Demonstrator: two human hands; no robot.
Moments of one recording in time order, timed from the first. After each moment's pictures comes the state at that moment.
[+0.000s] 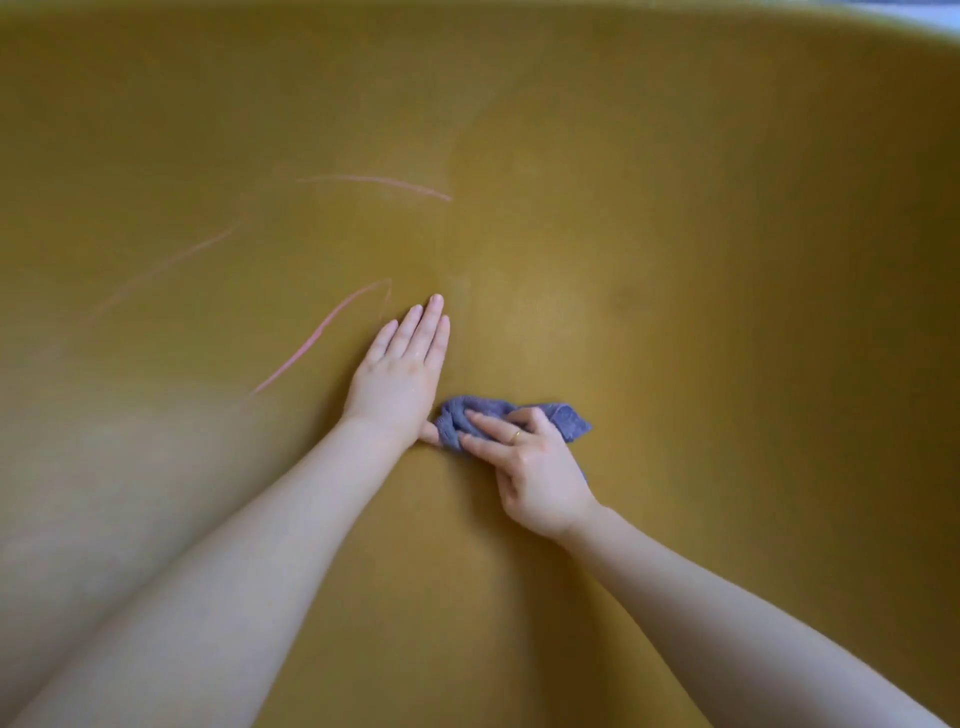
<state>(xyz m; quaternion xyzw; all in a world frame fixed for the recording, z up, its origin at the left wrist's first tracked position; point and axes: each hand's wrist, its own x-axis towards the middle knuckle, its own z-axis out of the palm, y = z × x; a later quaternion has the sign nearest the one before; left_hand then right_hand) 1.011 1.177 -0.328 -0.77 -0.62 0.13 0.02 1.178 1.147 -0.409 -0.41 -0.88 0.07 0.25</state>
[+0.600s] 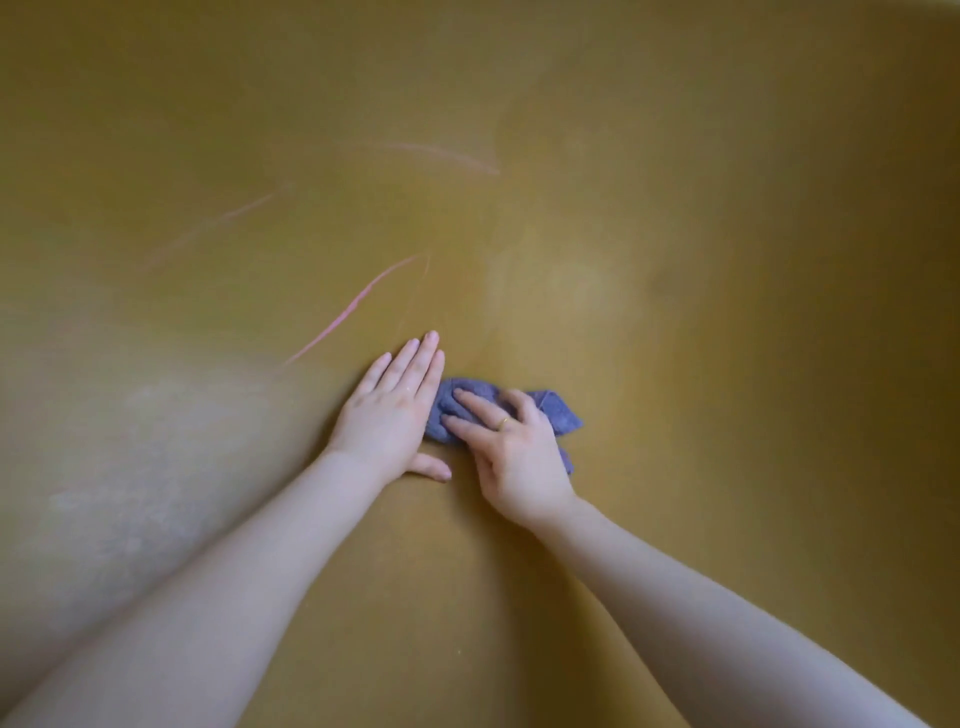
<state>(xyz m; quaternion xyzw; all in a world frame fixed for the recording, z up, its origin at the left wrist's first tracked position) 0.975 1.138 -0.356 -0.78 -0.62 0.12 -0.02 1.131 1.138 -0.409 -0.44 -0.86 0.02 0.25</state>
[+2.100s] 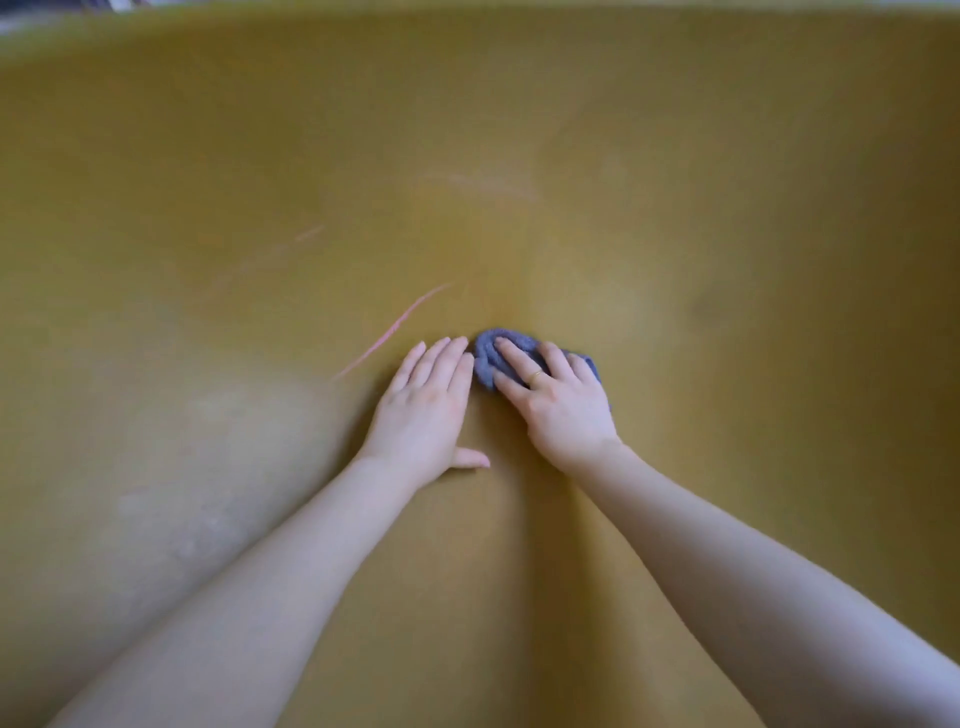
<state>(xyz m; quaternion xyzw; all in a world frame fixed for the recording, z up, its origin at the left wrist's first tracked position) 0.977 1.139 -0.337 -0.77 -0.64 0.06 0.04 1.131 1.193 -0.383 -0.41 -0.88 -0.15 0.17</state>
